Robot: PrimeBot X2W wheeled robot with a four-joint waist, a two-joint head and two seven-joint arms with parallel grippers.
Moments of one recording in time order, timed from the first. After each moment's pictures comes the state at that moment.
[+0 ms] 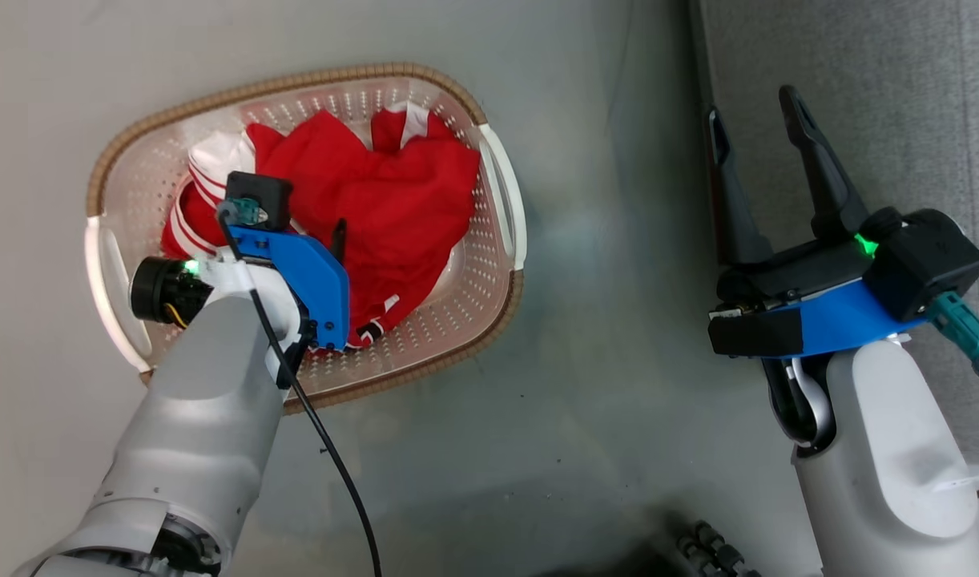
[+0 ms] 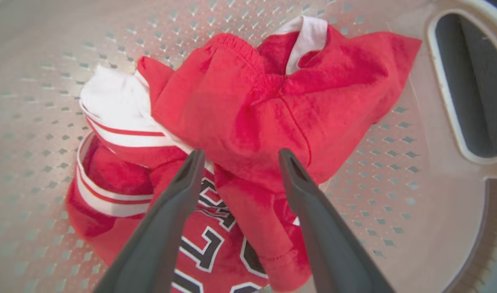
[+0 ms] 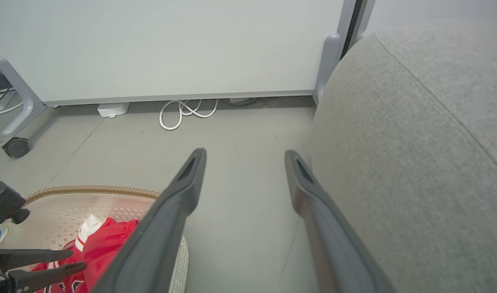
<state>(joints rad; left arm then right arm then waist) -0.94 0.07 -0.40 1.25 -0.31 -0.13 -0.02 -0.50 -0.05 0.10 0.15 0.13 0.13 -0.26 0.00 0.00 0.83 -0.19</state>
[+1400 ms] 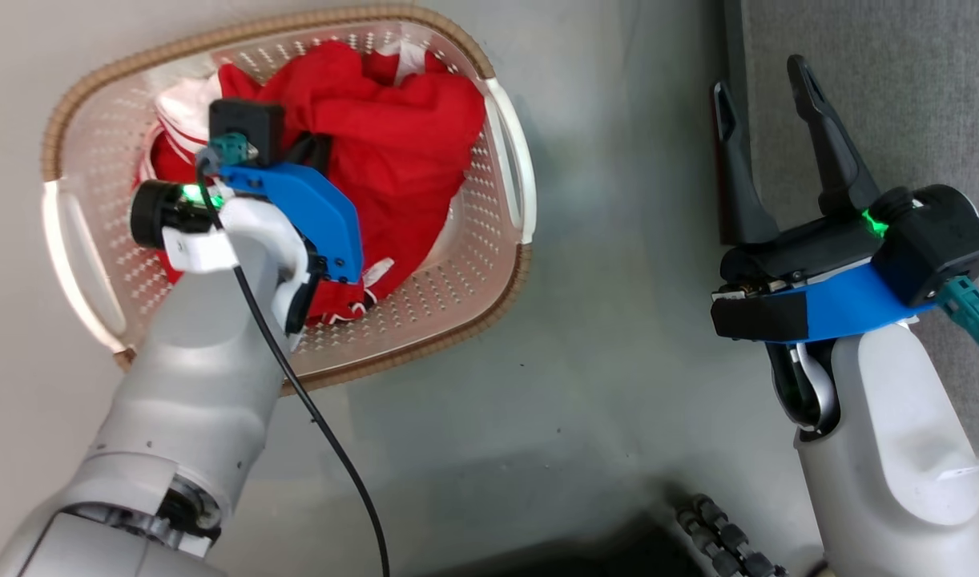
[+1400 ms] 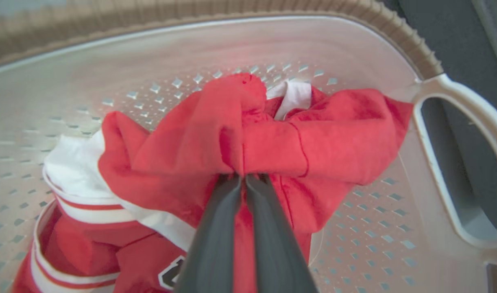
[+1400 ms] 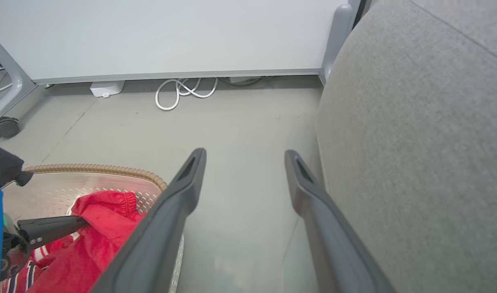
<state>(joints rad) -1.05 0.08 -0.54 1.23 -0.51 -0.13 -0.16 -0.54 -0.05 0.10 0.14 0.12 0.13 -0.26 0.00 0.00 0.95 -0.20</state>
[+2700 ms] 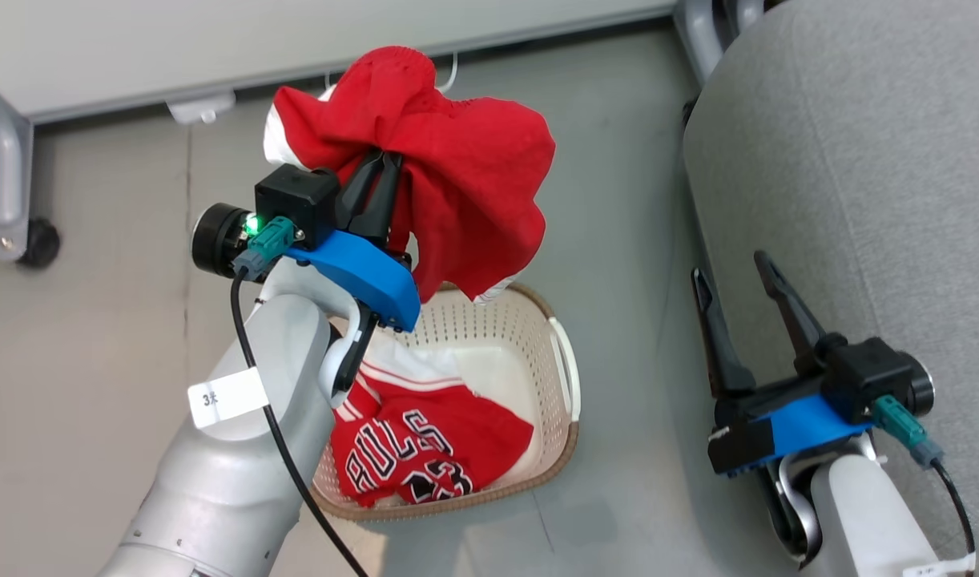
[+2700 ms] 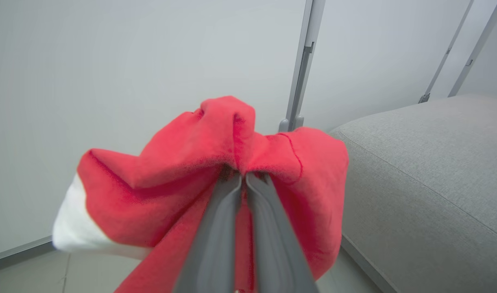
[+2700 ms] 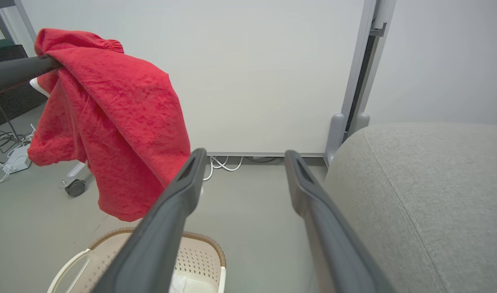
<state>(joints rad) -0.78 0.09 -0.48 0.76 -0.40 -0.13 -0.26 -0.30 -0.05 0.08 0.25 0.07 0.13 -0.26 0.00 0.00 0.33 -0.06</state>
